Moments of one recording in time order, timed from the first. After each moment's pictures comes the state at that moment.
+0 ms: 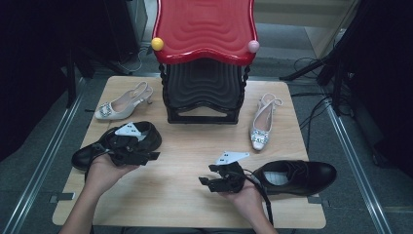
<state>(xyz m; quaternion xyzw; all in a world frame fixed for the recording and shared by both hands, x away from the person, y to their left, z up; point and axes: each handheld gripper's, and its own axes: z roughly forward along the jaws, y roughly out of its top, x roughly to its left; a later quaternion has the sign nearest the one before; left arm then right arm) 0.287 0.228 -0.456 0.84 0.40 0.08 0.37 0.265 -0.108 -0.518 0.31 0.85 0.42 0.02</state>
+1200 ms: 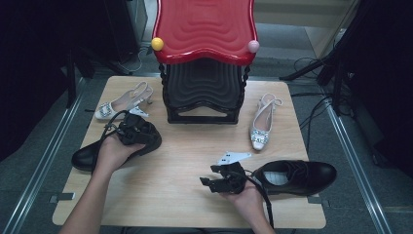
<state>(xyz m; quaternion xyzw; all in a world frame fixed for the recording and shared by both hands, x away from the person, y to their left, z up) 0.356 0.221 -0.475 0.84 0.44 0.09 0.31 0.262 -0.111 -0.518 0.33 0.85 0.42 0.02</state>
